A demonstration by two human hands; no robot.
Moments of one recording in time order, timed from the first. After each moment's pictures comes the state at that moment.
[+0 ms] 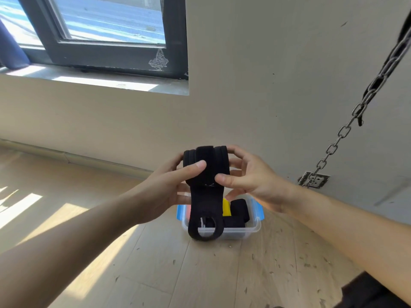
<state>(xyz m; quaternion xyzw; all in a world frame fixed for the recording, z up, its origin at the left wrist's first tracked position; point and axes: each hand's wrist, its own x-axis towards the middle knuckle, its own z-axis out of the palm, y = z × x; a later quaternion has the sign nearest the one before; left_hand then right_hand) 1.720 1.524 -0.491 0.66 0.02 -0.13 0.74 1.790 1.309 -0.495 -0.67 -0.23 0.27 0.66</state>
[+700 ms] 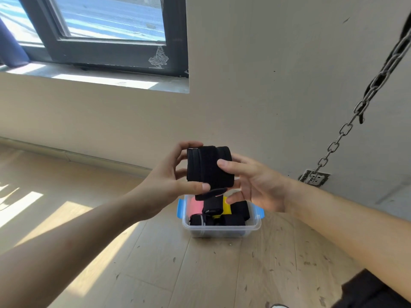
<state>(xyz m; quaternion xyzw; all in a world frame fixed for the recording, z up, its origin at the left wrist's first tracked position) 1.722 1.527 -0.503 0.71 -0.05 -0.04 0.70 1.790 1.308 -0.491 -0.61 -0.17 0.40 0.66</state>
